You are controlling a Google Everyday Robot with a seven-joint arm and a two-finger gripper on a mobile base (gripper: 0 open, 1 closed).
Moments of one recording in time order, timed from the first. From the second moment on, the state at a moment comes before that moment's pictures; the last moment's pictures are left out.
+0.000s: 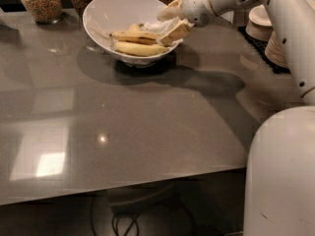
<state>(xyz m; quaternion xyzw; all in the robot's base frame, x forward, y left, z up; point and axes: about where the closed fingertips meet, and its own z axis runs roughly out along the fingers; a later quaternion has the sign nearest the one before) 0.722 -0.020 0.938 -0.67 0.57 0.19 0.43</state>
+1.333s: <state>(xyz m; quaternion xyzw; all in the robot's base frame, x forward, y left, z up) 0.732 -0.014 0.929 -0.67 0.57 0.20 0.42</state>
